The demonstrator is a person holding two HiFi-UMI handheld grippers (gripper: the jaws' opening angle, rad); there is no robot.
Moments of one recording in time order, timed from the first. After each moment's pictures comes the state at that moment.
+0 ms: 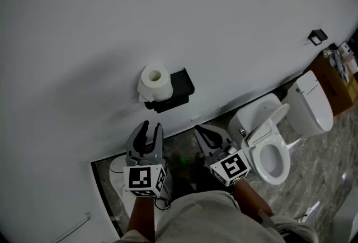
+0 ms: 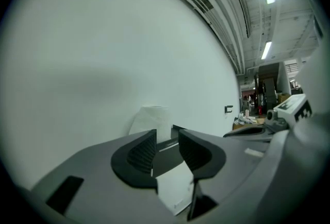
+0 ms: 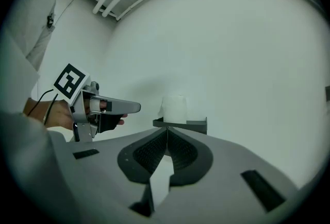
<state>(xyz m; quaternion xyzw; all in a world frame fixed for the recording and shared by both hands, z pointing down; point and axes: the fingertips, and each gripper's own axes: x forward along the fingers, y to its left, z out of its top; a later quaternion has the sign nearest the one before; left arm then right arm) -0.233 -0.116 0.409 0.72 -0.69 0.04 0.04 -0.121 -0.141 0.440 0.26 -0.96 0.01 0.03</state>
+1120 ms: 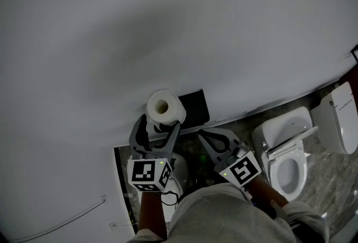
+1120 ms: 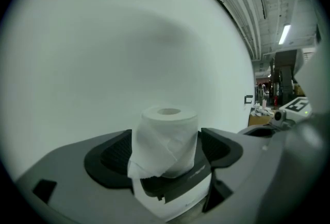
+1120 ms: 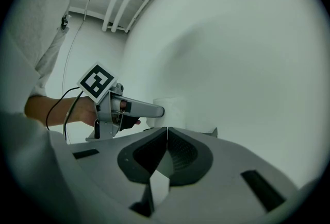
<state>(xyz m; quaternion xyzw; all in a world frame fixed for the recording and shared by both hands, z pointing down) -0.266 -0.229 0.404 0.66 -0.74 0.10 0.09 -0.164 -0.225 0.429 0.09 -1.00 0.03 0.01</state>
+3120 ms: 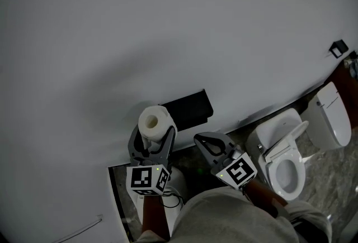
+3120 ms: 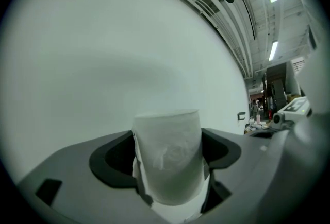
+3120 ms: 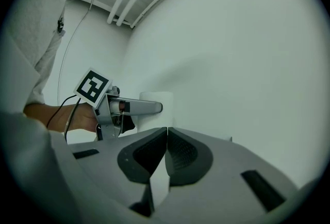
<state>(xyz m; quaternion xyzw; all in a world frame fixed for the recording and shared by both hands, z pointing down) -0.283 -0.179 0.373 0.70 -0.72 0.01 0.02 -0.178 -0.175 0.408 0.13 -0.99 -0.01 0.01</state>
